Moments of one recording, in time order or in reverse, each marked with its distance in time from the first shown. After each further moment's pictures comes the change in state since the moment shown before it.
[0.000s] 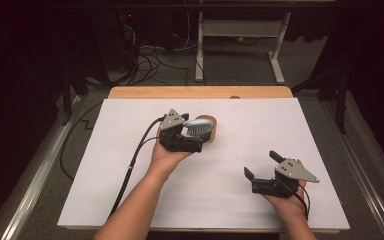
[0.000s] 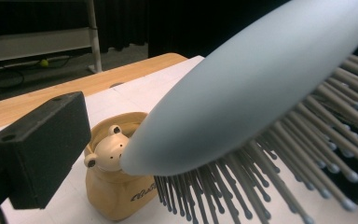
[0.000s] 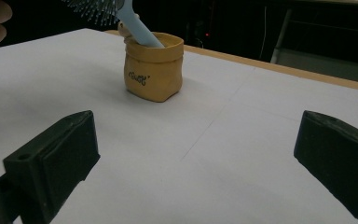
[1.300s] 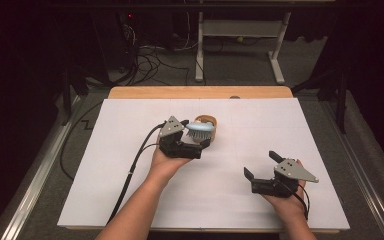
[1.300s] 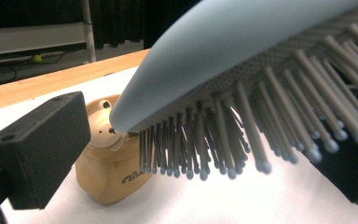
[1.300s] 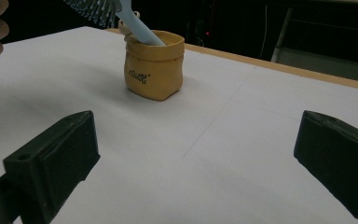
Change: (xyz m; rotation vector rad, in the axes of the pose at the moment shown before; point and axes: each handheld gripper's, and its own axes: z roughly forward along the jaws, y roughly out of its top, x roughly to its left) left arm -0.002 -0.018 -0.001 0.007 -0.017 -0.006; right arm 0.001 0.000 0.001 0.007 0.000 -0.002
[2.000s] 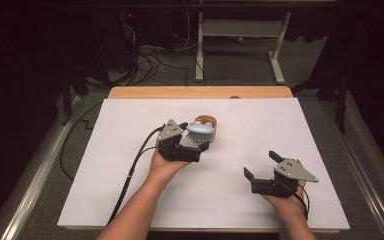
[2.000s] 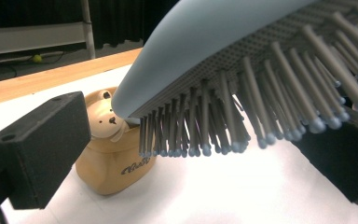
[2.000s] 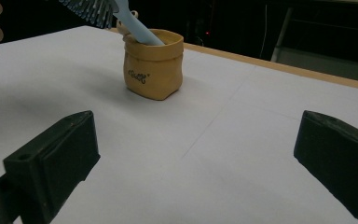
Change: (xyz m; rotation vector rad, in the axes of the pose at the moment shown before) left arm -0.002 -0.008 -0.003 0.001 -0.002 0.006; right arm 0.000 0.000 0.000 0.001 -0.001 -0.003
